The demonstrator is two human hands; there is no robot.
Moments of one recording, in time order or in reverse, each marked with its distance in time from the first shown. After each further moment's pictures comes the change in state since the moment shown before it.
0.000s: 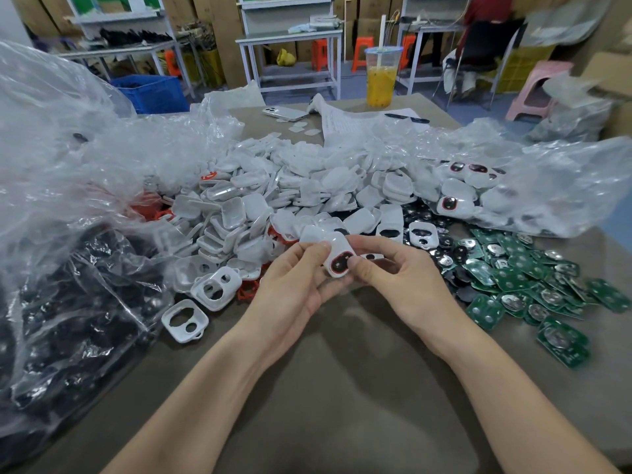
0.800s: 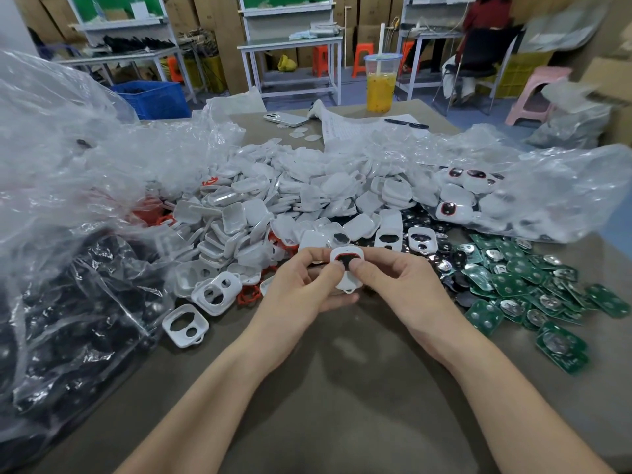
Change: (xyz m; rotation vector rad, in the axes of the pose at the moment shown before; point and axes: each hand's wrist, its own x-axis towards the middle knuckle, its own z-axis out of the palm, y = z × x) left_hand 0.000 -0.008 -0.002 0.315 0.008 0.067; right_hand -0.001 0.000 -0.001 0.116 -0.049 0.045
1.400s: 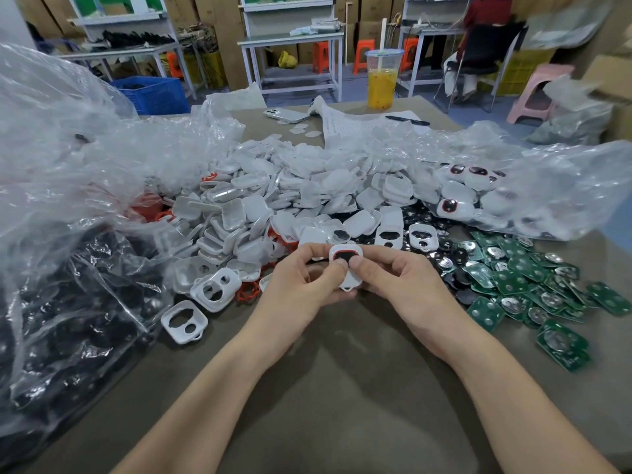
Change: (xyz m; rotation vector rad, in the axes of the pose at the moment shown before) left_hand -0.001 0.000 -0.002 0.064 -0.017 0.032; right_hand 0.000 0.004 -0.004 0.015 -0.080 0.017
